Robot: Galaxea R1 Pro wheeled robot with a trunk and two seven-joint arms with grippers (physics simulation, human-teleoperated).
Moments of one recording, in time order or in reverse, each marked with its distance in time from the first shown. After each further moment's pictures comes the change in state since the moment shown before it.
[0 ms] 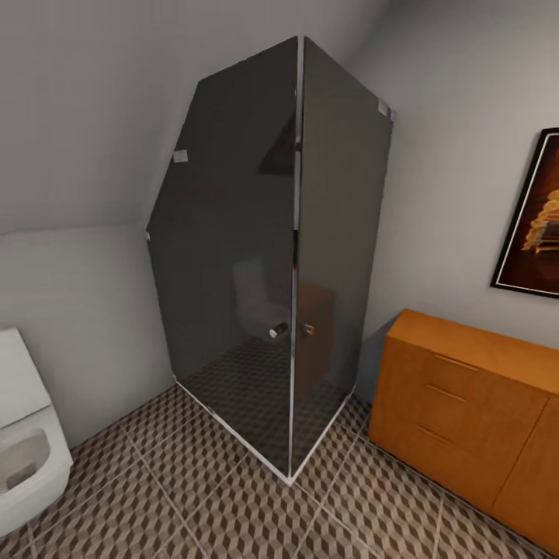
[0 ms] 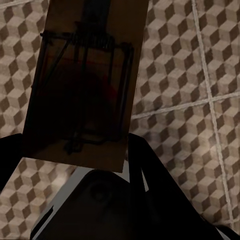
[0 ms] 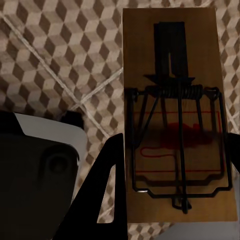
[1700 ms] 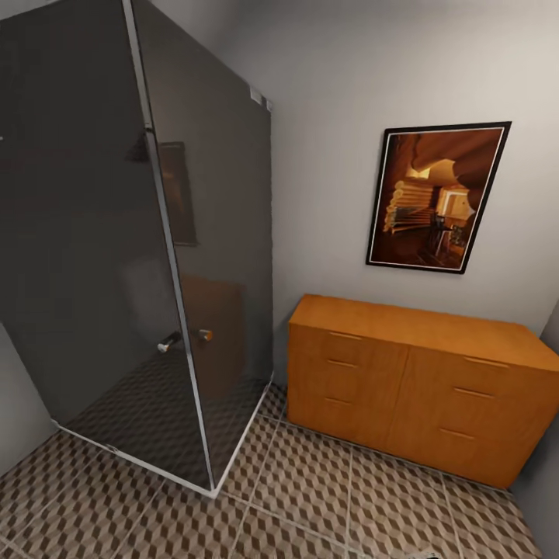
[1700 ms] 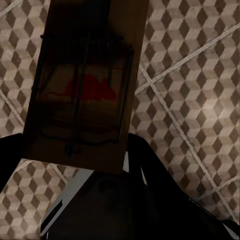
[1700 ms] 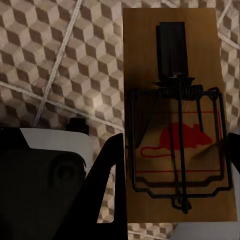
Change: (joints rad) left arm -0.033 0.031 0.000 0.002 -0.001 0.064 -0.001; right arm -0.037 -0.049 -0.004 -0.001 -0.138 -0.002 0.007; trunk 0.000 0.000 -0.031
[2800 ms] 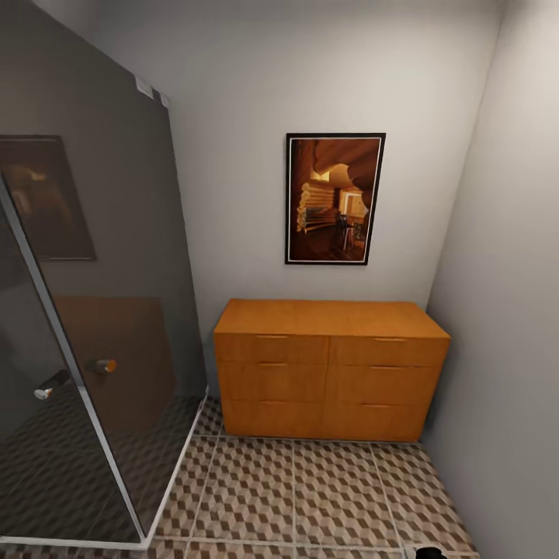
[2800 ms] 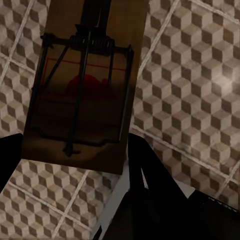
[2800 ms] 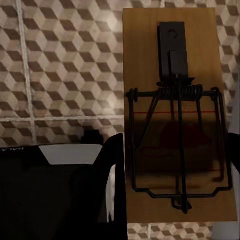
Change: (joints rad) left arm -0.092 0.028 -0.014 0.004 -0.237 0.096 0.027; right arm -0.023 0.000 -0.132 0.001 -0.006 0.000 -0.027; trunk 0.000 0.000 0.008
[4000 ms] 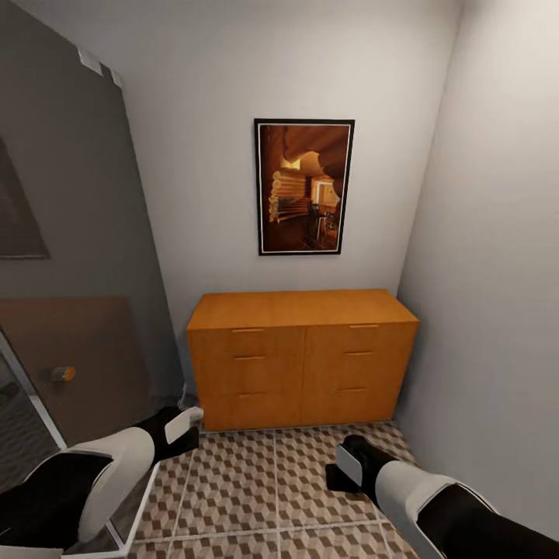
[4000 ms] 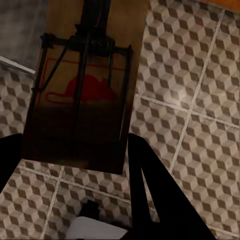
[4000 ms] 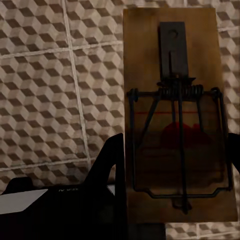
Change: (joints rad) left arm -0.502 -0.137 -0.005 -0.004 -0.009 0.305 0.163; right arm -0.318 0.207 -0.005 -0.002 -0.155 0.176 -0.170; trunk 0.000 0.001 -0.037
